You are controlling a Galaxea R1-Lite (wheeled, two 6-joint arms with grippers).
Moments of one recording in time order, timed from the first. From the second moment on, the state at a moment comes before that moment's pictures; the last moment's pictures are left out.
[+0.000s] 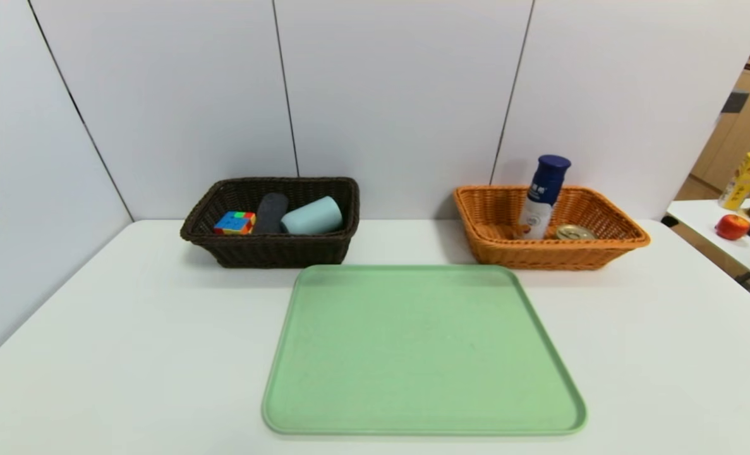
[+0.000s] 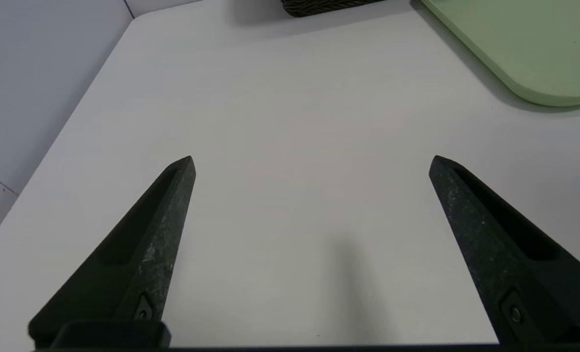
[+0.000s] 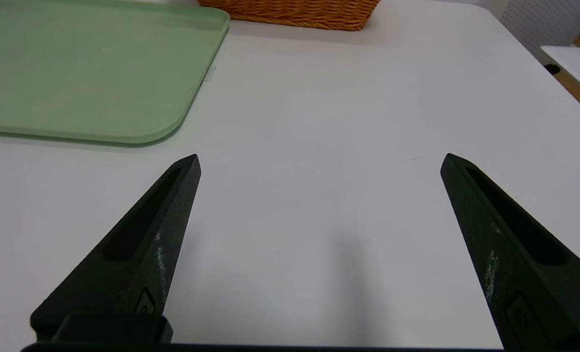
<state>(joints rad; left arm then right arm) 0.00 0.00 -0.02 0.06 -0.05 0.12 0.00 0.00 -0.04 0.11 0.02 -0.05</state>
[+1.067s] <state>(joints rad) 0.00 0.00 -0.02 0.05 0.00 0.00 0.00 0.00 -0.02 0.04 0.00 0.01</state>
